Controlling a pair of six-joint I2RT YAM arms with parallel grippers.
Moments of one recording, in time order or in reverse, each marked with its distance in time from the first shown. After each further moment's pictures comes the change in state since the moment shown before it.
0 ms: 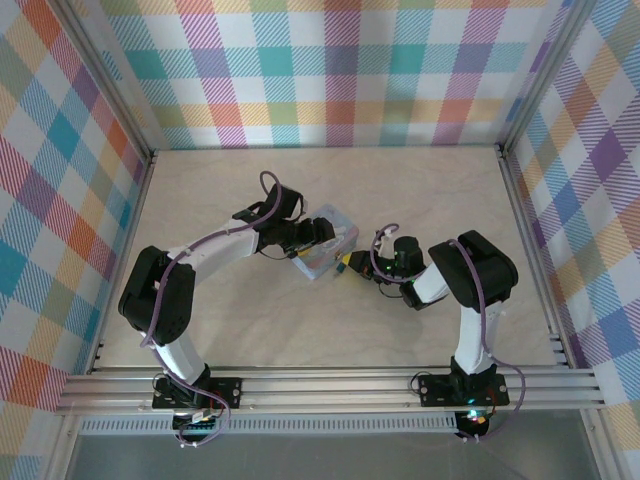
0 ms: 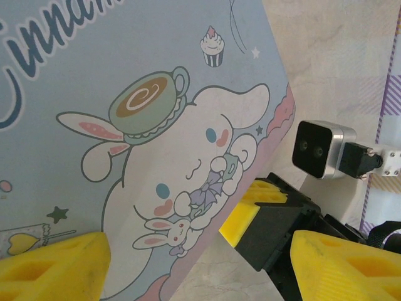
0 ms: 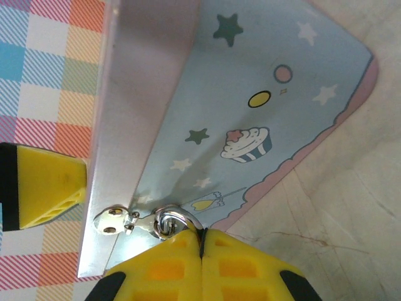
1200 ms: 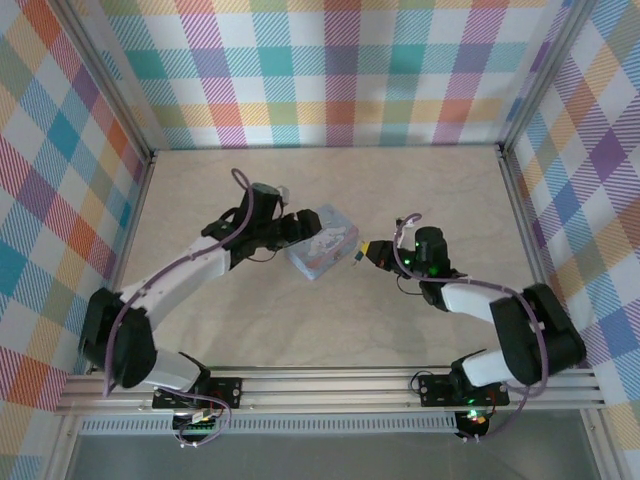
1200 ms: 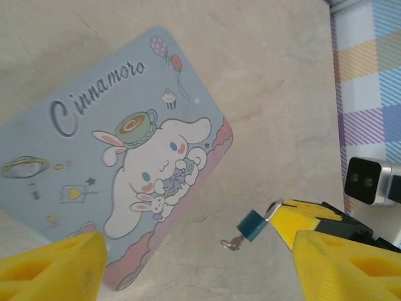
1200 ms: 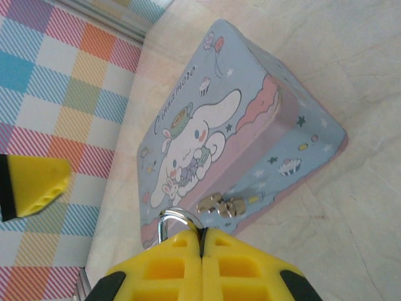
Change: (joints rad) left arm -0.006 -0.323 -0.122 0.020 -0.165 0.033; right arm -0.051 -0.569 -0.046 -0.563 0.097 -0.210
